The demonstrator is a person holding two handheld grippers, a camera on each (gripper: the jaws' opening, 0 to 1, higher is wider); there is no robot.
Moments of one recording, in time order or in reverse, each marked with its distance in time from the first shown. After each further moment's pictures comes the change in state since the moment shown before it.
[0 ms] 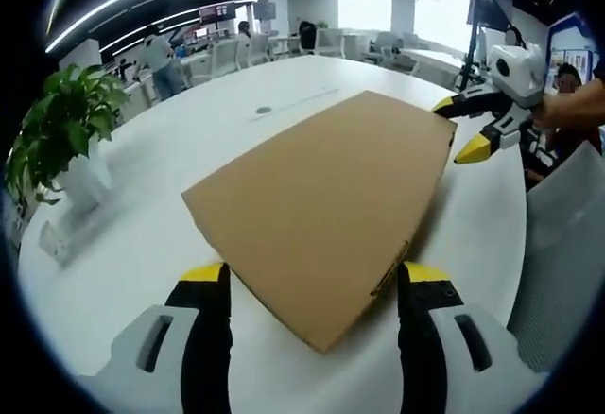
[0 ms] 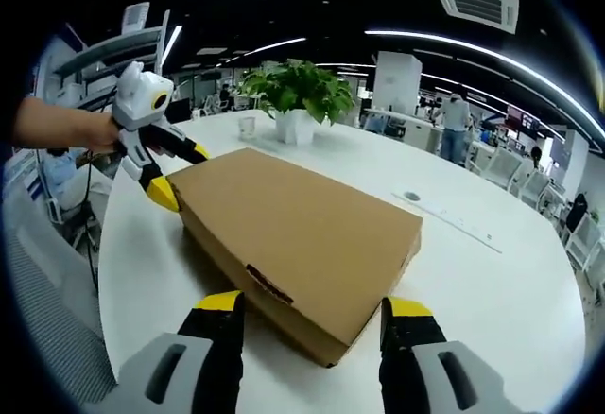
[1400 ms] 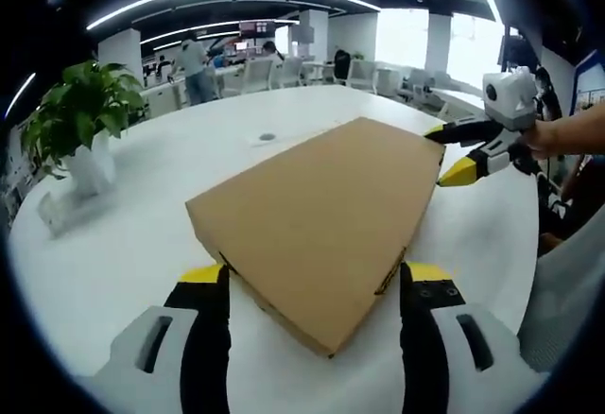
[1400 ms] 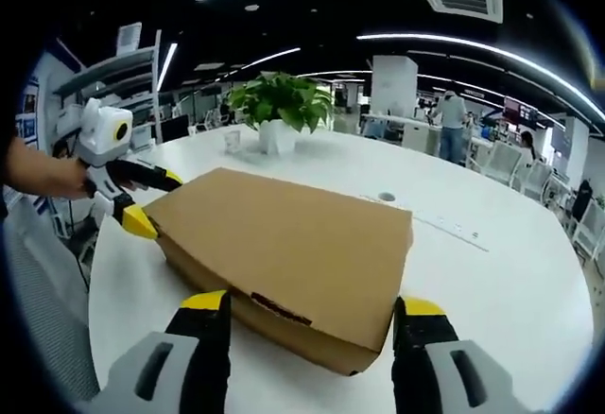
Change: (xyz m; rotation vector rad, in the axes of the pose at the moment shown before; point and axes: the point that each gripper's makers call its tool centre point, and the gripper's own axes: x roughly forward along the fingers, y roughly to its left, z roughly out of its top) left arm 0.032 -0.049 0.039 -0.155 -0.144 0.107; right arm -0.001 -0.076 -0.004 0.046 -0.046 0.036
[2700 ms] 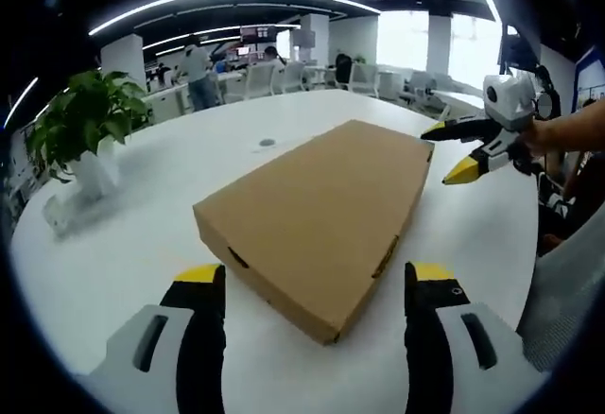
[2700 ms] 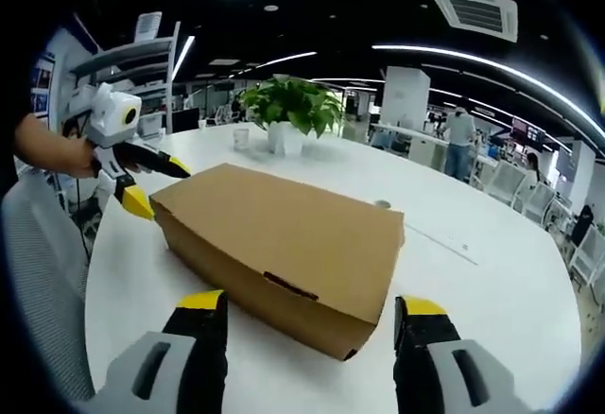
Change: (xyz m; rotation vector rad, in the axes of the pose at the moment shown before) left arm -0.008 -0.014 0.003 0.008 -0.024 0.025; right arm -0.017 -0.015 -0.004 -0.093 -0.022 0.019
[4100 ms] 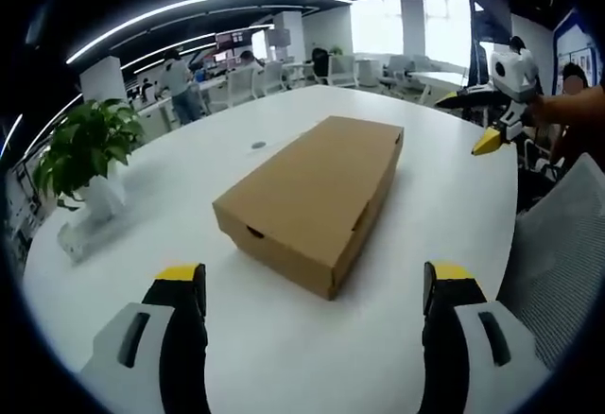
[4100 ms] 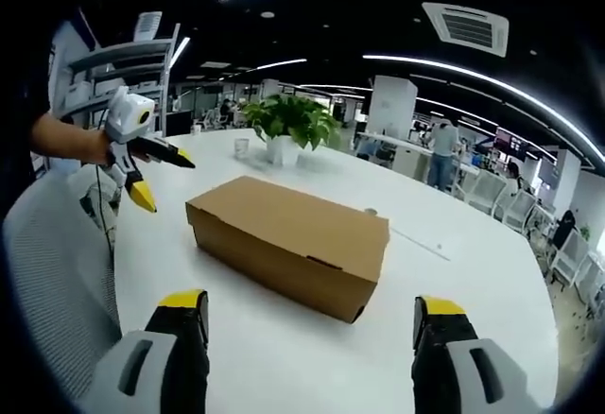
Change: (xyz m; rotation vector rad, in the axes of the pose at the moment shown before) left arm -0.056 0.003 -0.007 0.132 0.028 -0.043; right arm -0.084 0.033 0.005 -0.013 -0.029 -0.086
